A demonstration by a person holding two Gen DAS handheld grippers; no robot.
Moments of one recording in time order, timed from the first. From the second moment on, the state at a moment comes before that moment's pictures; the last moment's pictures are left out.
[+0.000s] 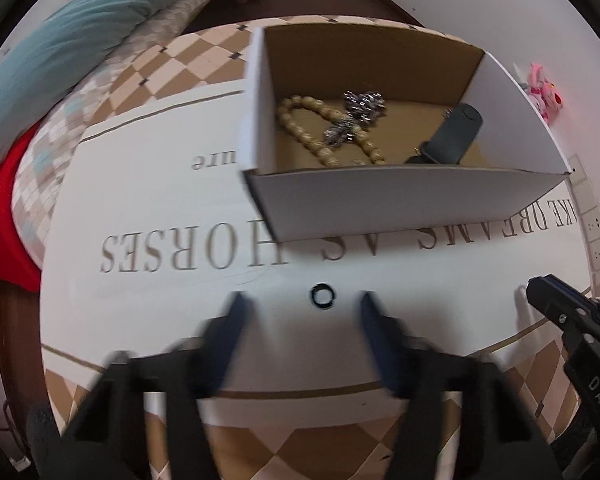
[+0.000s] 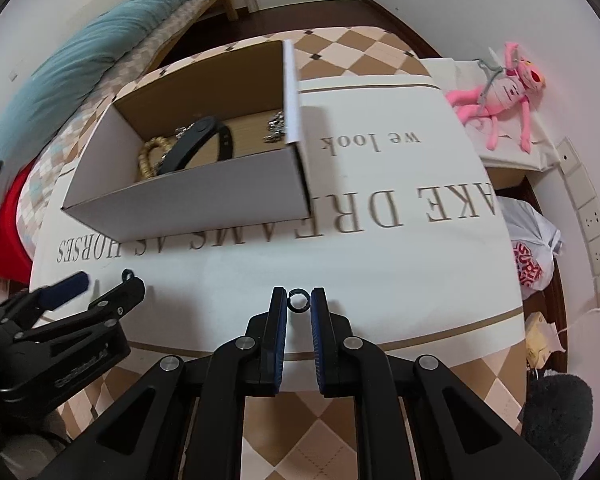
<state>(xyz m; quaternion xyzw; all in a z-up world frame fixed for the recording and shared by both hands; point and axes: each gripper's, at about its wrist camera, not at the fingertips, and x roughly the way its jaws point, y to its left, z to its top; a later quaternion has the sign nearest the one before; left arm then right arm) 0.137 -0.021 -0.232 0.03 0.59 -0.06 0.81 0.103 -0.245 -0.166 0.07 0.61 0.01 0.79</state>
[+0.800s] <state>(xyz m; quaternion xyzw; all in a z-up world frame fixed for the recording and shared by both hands) 0.196 -0.012 -0.126 -0.04 0.54 -0.14 0.83 0.180 -0.248 -0.083 0.14 0.56 0.09 0.81</state>
